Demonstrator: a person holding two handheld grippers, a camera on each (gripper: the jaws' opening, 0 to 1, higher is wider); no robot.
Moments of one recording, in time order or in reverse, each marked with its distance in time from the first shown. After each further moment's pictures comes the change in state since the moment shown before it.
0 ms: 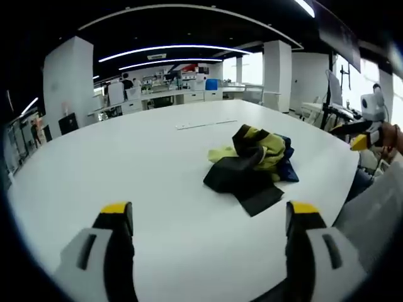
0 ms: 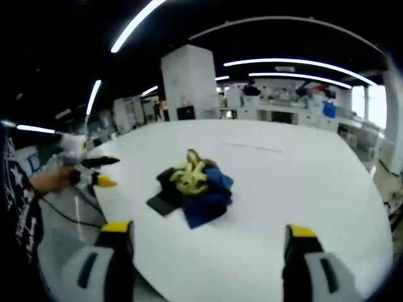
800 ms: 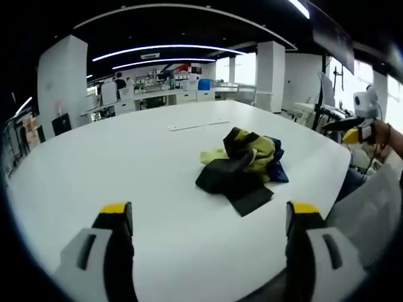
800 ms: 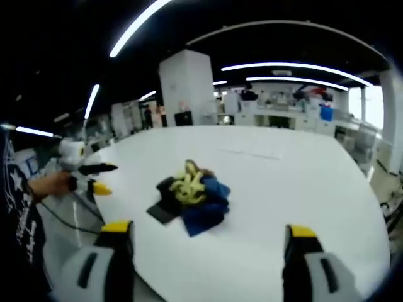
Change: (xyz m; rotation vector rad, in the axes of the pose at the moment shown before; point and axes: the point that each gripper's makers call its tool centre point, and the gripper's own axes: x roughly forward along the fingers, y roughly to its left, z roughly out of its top) left arm -0.015 -0.007 0.011 0.011 0.001 -0.063; right arm -0.011 -0.002 0.020 0.012 -0.039 -0.024
